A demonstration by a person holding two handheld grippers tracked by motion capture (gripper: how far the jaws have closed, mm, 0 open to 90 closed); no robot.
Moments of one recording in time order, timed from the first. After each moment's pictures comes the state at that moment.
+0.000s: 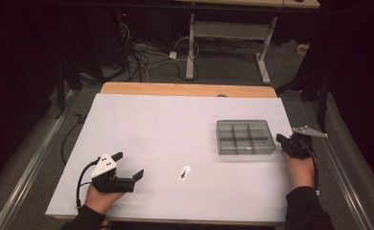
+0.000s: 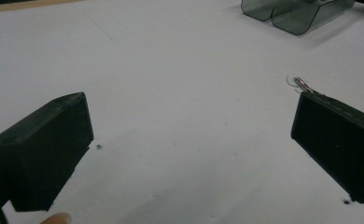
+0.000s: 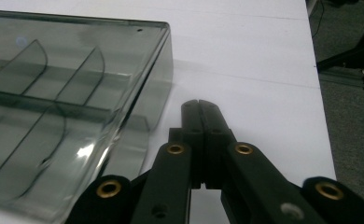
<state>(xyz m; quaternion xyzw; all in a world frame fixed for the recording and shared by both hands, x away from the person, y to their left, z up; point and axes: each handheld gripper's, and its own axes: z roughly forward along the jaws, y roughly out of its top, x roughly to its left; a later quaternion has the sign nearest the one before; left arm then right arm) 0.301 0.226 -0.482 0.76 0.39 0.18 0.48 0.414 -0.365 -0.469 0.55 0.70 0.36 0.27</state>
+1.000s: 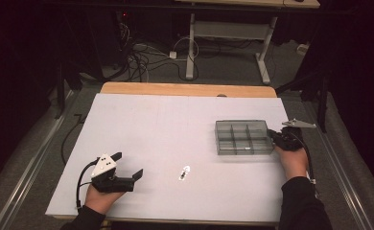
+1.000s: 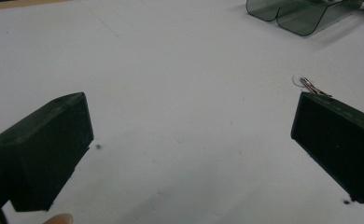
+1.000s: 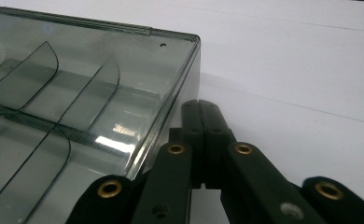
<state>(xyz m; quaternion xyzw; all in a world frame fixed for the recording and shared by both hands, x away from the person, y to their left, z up) 0.300 0.228 -0.482 0.76 0.40 0.18 0.48 0.443 -0.350 -0.474 0.52 0.74 0.37 0.23</state>
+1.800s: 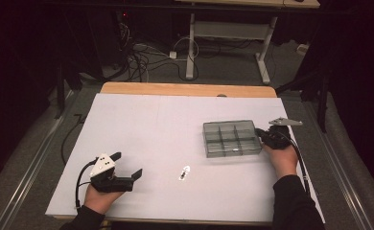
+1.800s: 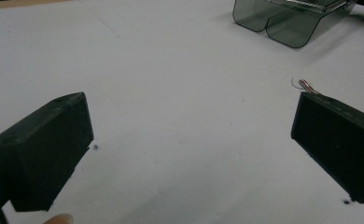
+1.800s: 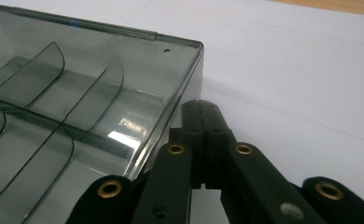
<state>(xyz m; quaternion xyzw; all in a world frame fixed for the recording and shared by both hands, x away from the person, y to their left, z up) 0.301 0.230 -0.481 0.76 0.40 0.18 0.48 0.449 -0.314 -0.472 0.48 0.76 0.38 0.22</state>
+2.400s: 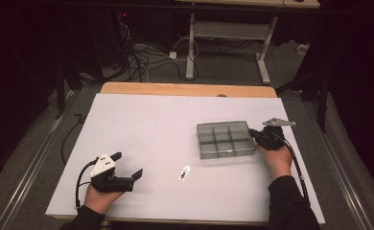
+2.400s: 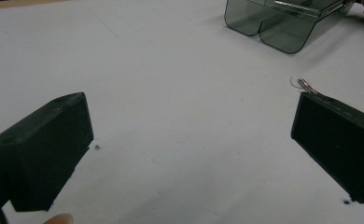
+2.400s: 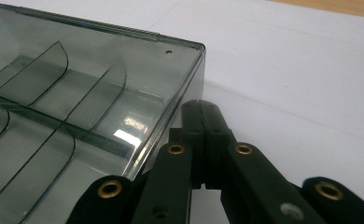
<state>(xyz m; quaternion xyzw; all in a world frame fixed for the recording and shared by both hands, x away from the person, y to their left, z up) 0.300 0.229 -0.481 0.76 0.40 0.18 0.48 0.446 -0.295 -0.473 0.46 0.77 0.38 0.21</state>
